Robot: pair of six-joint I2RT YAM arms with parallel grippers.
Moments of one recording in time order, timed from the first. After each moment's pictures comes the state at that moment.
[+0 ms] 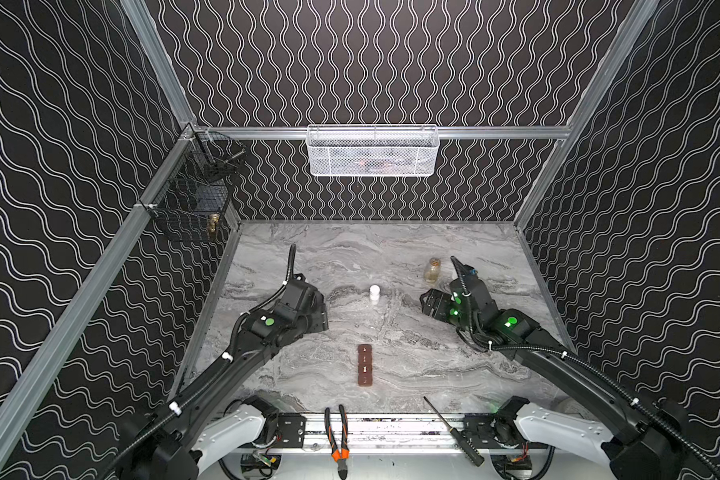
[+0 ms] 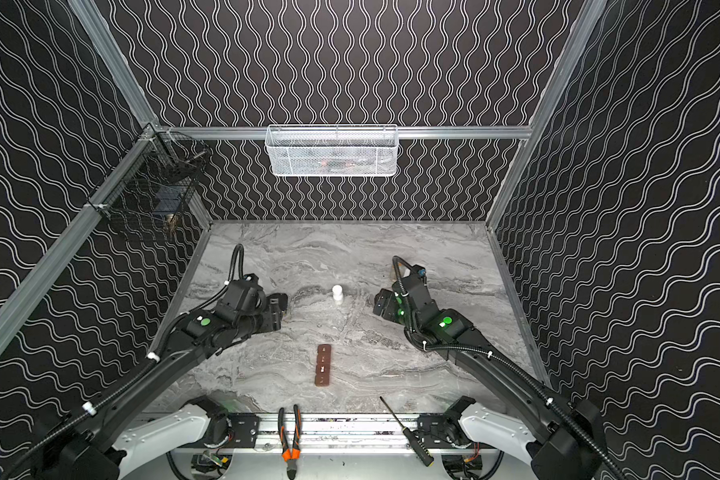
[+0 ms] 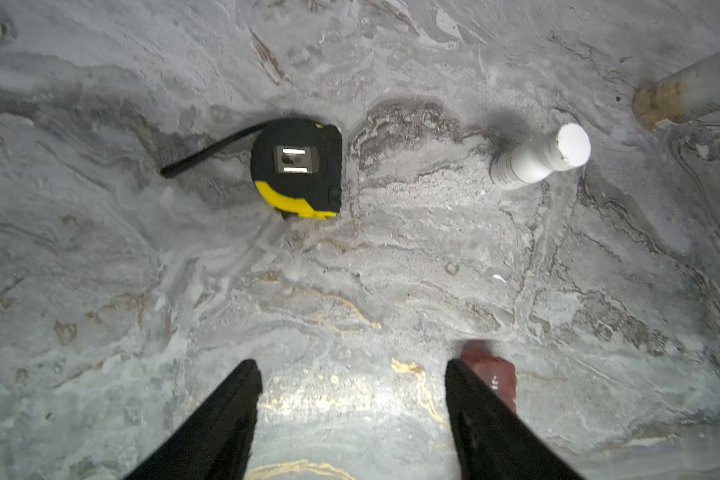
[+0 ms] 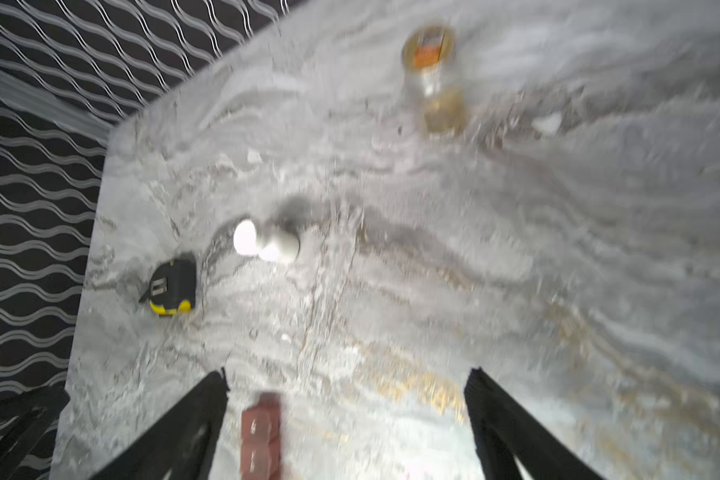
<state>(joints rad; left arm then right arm) -0.51 1.00 0.80 -0.75 -0.15 -0.58 0.69 1.08 0.87 -0.57 0.17 0.84</state>
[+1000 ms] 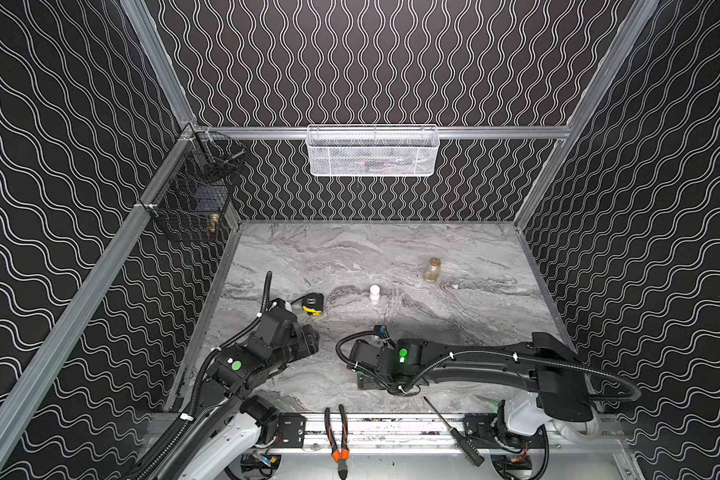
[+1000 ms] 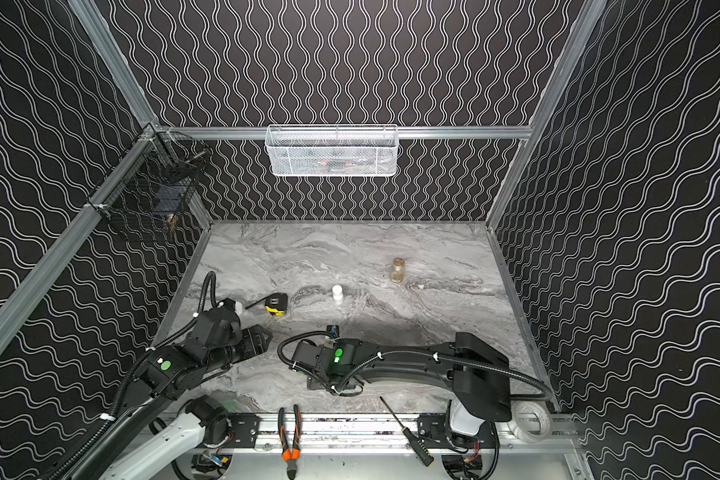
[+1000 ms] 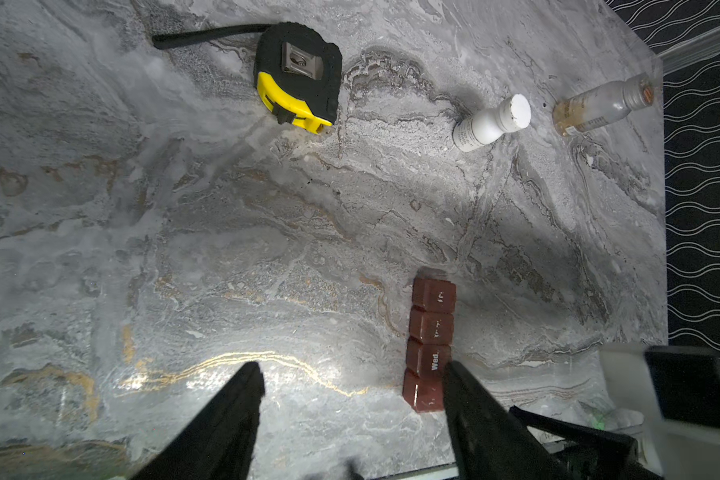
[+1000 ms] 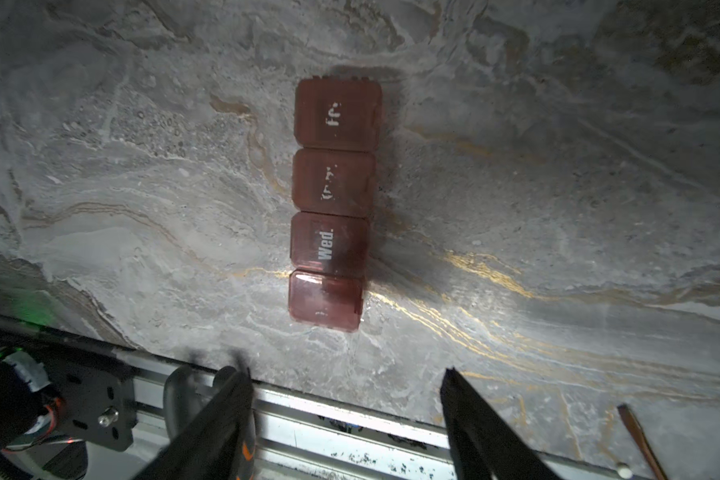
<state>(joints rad) -0.54 0.66 0.69 -0.90 -0.06 -0.80 1.34 1.67 1.16 -0.78 0.16 1.22</state>
